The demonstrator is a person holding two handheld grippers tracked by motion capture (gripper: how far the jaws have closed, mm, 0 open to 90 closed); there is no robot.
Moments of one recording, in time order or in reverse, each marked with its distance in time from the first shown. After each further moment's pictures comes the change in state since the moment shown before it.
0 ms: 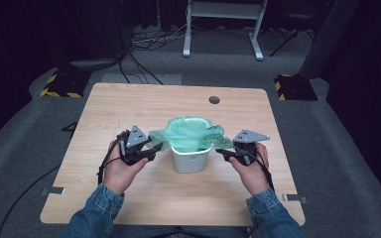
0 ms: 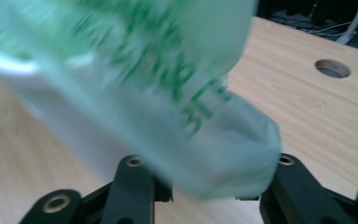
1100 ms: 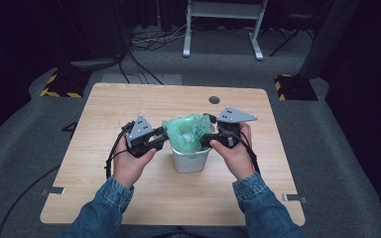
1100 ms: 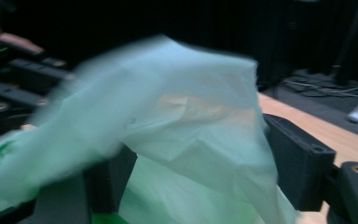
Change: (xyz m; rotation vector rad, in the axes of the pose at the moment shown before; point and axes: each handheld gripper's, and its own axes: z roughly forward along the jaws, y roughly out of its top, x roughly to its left) left arm -0.015 0.038 -0.002 -0.177 -0.078 -0.016; right arm 0.035 0.081 0.014 -0.189 0.115 -0.037
